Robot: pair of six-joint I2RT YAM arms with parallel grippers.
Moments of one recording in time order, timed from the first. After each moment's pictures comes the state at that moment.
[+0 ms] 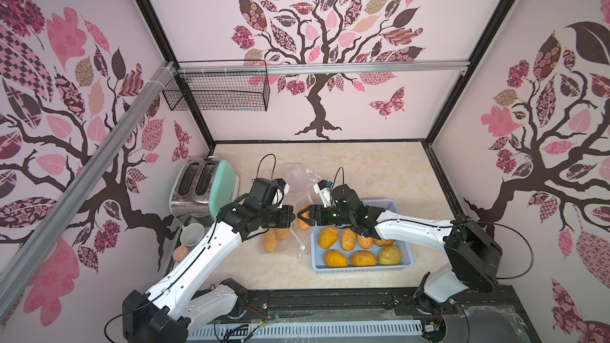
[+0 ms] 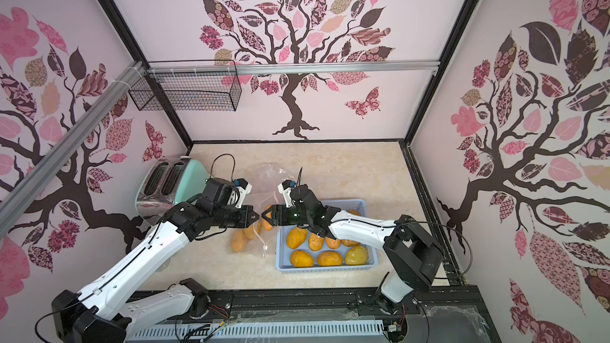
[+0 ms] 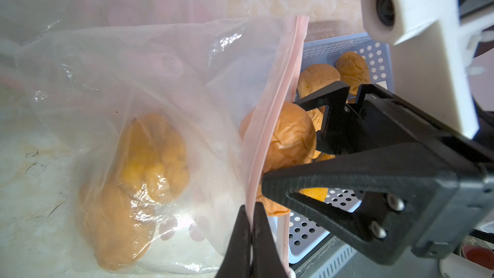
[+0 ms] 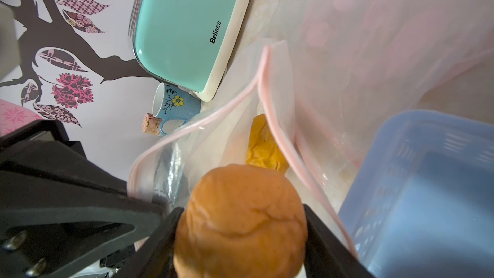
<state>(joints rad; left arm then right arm) -0.52 1.08 0.98 -0.83 0.27 -0.42 0.88 1.57 0.92 0.16 -0.34 0.81</state>
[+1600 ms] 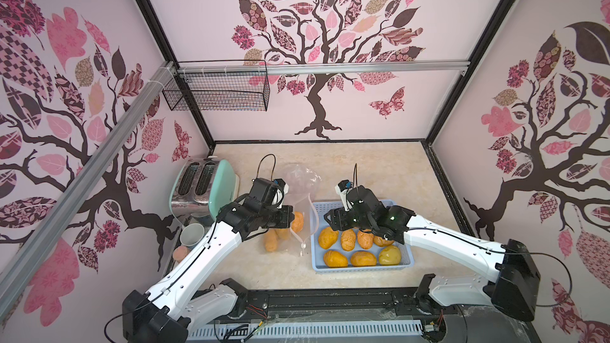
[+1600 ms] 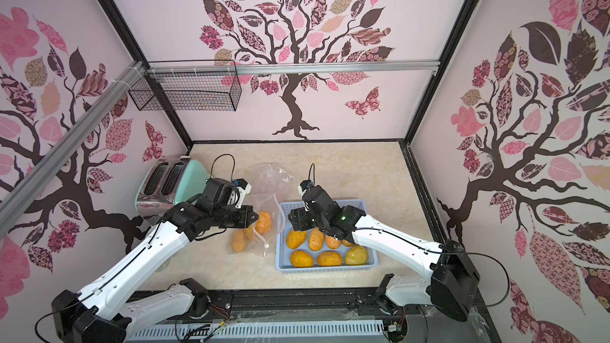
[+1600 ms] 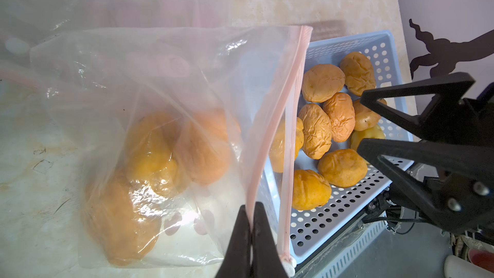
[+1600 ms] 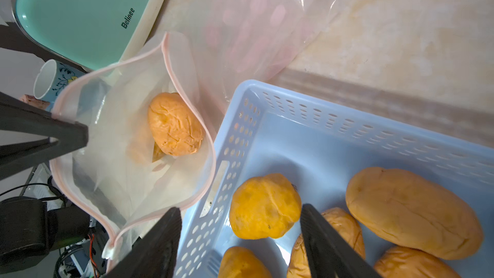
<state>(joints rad) -0.52 1.08 0.98 -0.83 0.25 -0.42 0.87 1.29 0.93 -0.39 0.00 0.55</state>
